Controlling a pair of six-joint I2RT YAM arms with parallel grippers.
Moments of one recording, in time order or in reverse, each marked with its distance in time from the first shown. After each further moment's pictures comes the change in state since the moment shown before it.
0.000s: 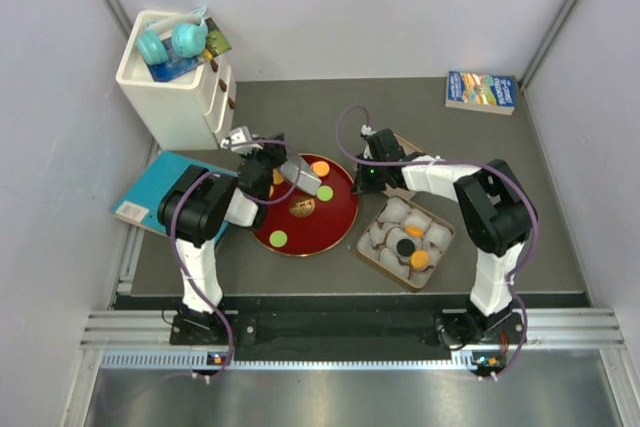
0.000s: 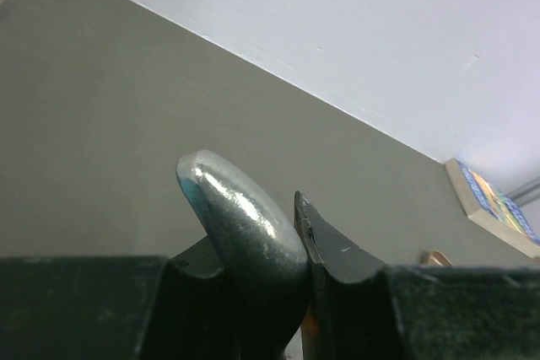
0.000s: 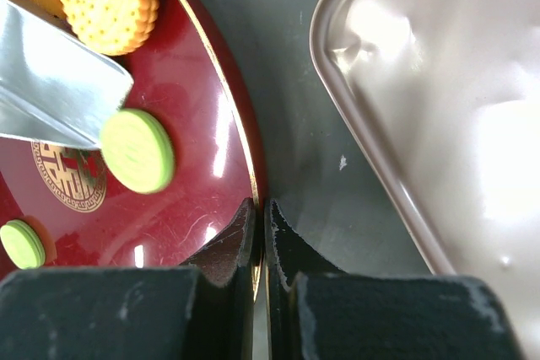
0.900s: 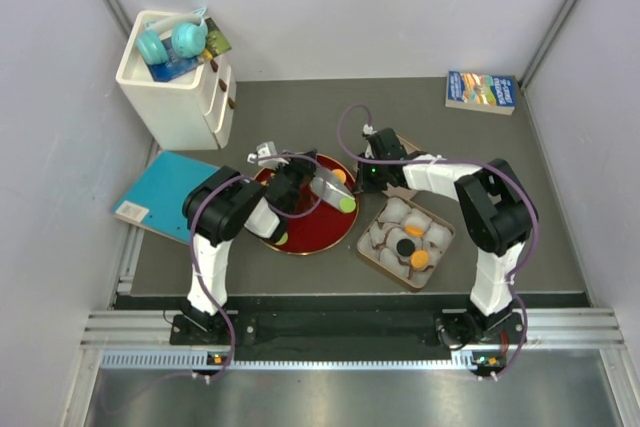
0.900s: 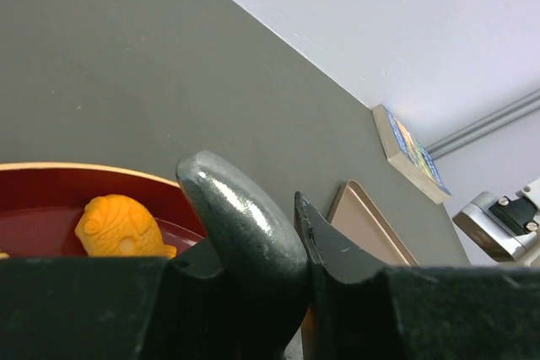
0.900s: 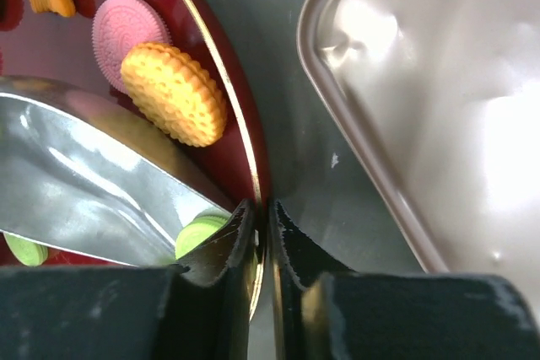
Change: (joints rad) left arm -0.210 0.102 0.004 0.056 -0.072 -0.199; right arm -0.003 0.000 0.005 -0.013 -0.006 0.006
